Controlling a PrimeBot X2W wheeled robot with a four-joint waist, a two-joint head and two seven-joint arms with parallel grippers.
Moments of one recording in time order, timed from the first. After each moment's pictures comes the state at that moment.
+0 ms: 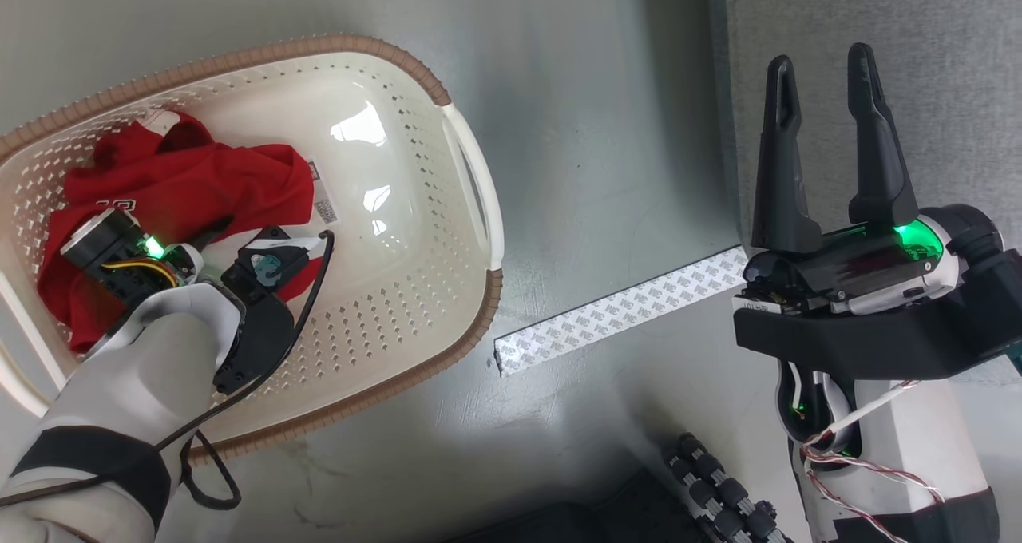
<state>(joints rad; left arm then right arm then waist) -1.15 0.18 -0.93 1.28 -0.02 0.01 -0.14 -0.46 -0.05 0.25 -0.19 0.24 0.13 -0.26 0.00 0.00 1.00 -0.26</state>
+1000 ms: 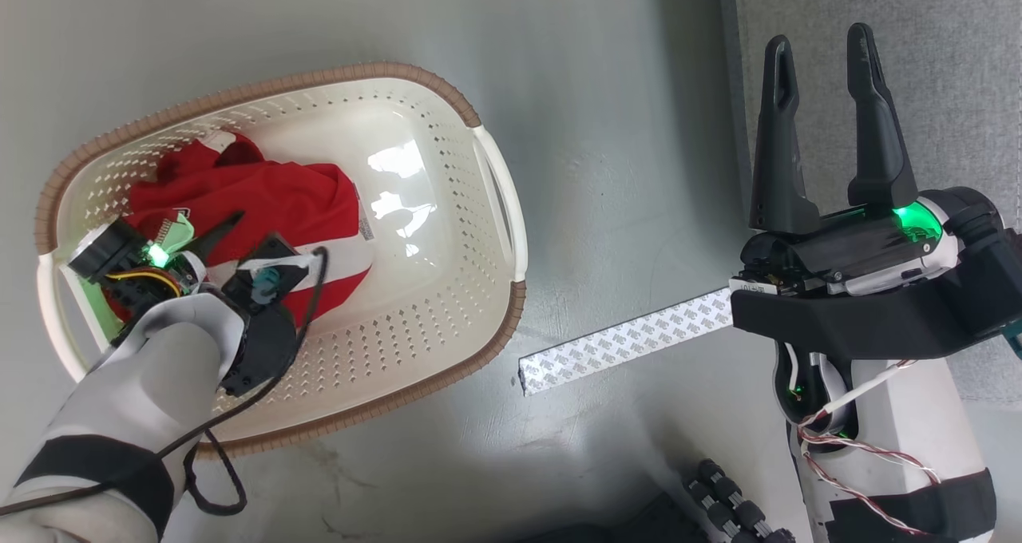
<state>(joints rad) -1.12 0.18 -0.94 1.27 -0.08 0.05 -0.26 -0.50 -0.05 0.25 -0.16 0.23 0.13 -0.26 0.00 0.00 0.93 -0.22</state>
